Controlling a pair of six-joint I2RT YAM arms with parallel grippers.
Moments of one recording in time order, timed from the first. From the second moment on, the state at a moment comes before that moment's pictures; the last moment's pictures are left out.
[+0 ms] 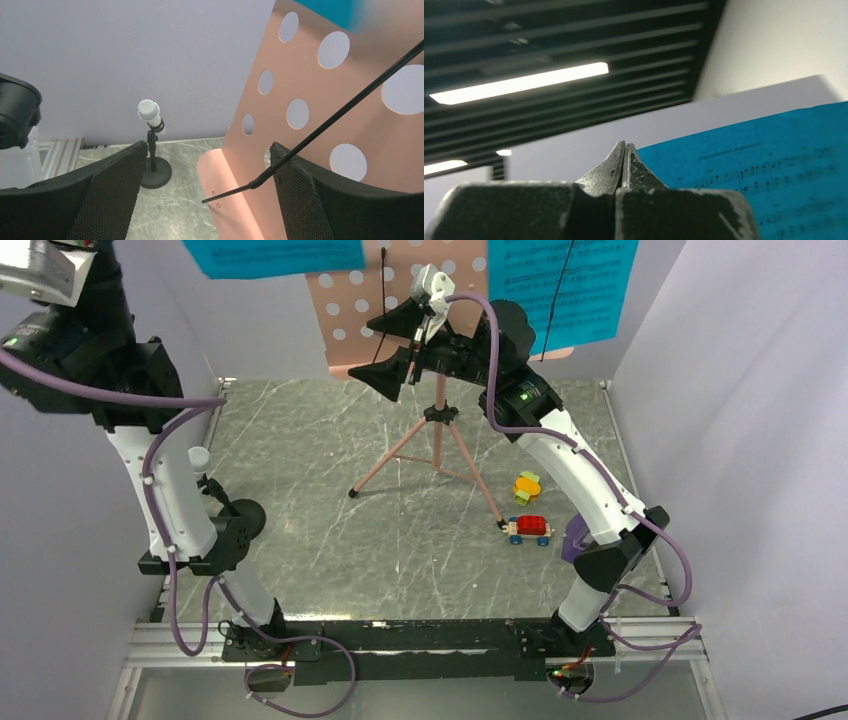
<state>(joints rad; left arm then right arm) -0.03 1.78 2.86 0.35 0.30 0.02 0.69 1.70 2.03 -0.11 -0.65 -0.03</state>
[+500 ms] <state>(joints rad) -0.02 1.32 1.95 0.28 -0.06 0.56 0.71 1.46 1.77 -0.19 -0.36 -0.38</state>
